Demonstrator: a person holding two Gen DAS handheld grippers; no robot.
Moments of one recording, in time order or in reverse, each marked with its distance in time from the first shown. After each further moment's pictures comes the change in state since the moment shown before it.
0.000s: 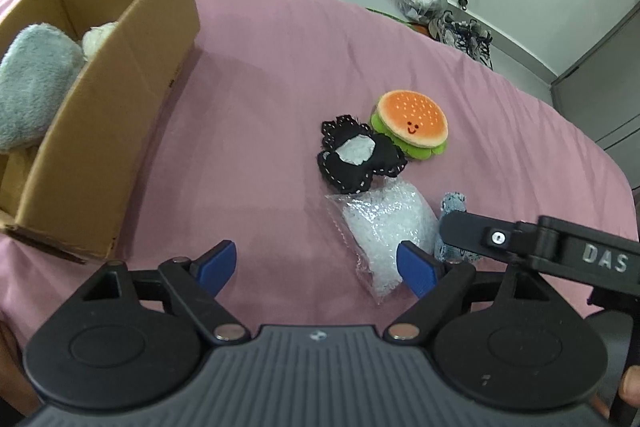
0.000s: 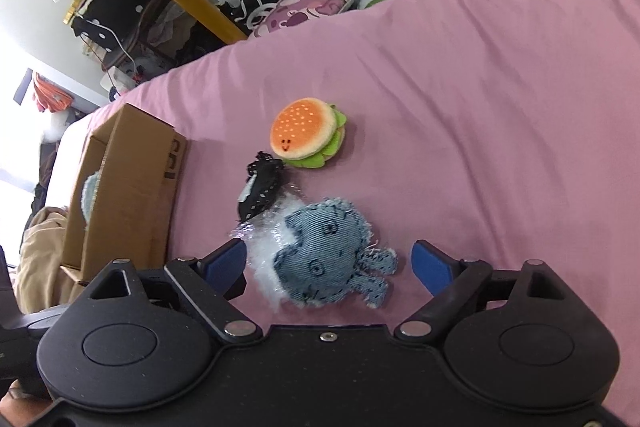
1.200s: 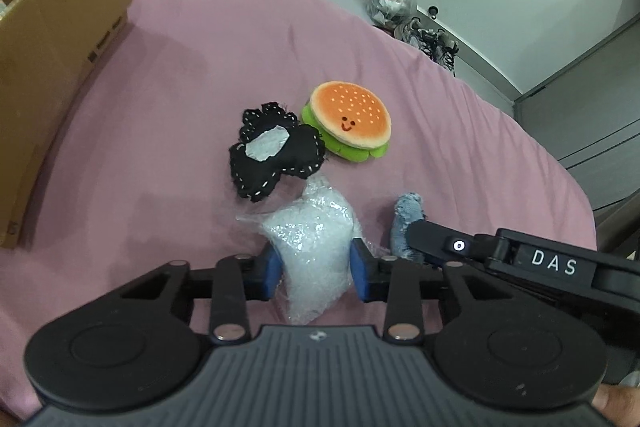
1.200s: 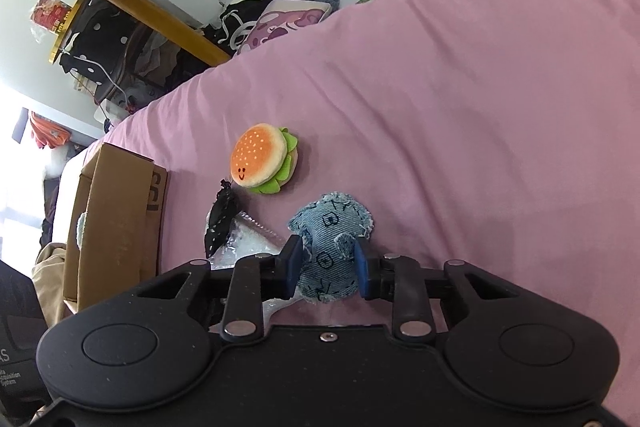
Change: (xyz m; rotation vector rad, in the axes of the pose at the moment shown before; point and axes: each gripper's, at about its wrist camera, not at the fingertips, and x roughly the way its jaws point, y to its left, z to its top) left arm 0.020 -0.022 -0.002 -0.076 -0.007 -0.148; right arm -0.011 -0.034 0.003 0.101 -0.039 0.016
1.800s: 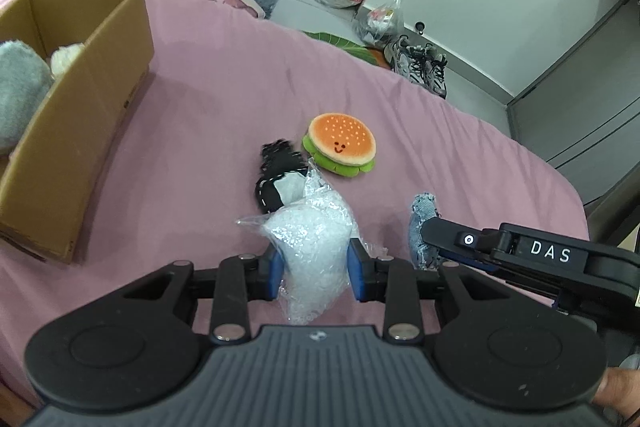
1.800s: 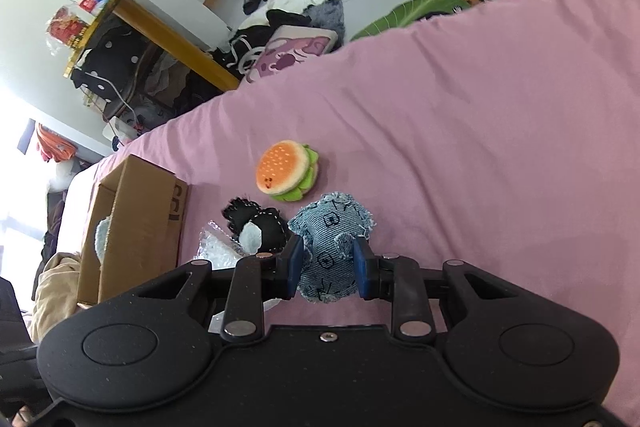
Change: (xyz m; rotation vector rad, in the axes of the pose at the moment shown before) left arm -0.054 -0.004 -0.002 0.078 -0.071 0.013; right arm -0.023 0.015 -0.010 -0.016 -0.090 0.007
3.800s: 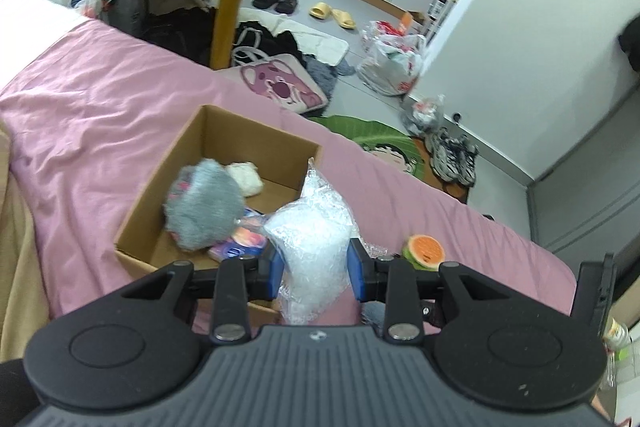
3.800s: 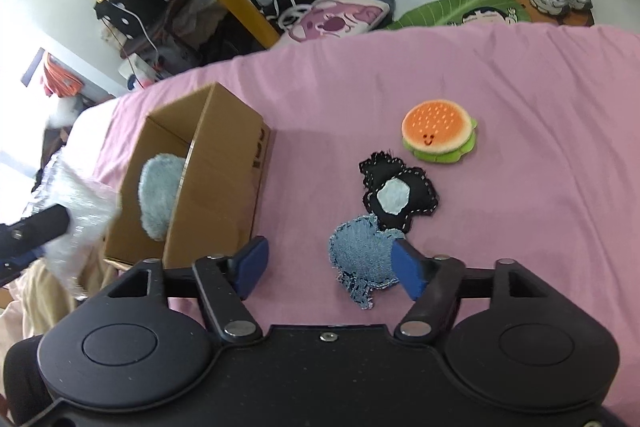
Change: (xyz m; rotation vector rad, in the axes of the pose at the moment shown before) left arm -0.153 0.117 0.050 -0.105 -0.194 0.069; right arm 0.029 0.125 -0.026 -0.140 0.102 -0.041
